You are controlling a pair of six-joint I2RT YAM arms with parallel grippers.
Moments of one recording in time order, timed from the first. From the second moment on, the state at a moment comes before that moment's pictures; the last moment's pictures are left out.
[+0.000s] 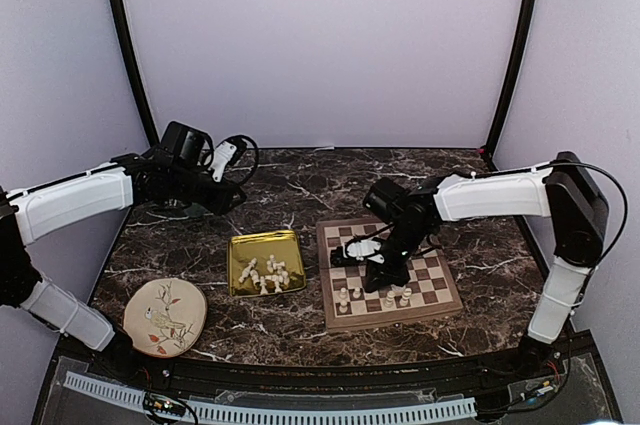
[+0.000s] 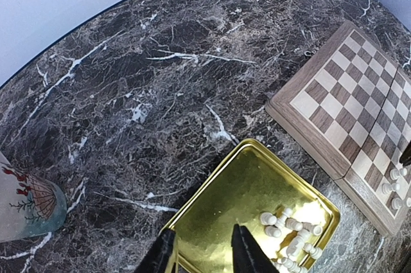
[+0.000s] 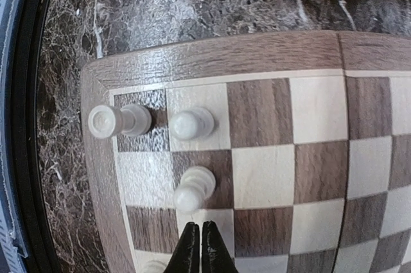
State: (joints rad) left arm -0.52 1.39 1.07 -0.42 0.08 0.05; right arm 0.84 1.81 1.20 -0.77 -0.40 -0.71
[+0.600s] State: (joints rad) left arm -0.65 1.65 1.20 -0.59 0.13 -0.09; right arm 0.43 1.14 0.79 -0.64 -0.55 -0.62
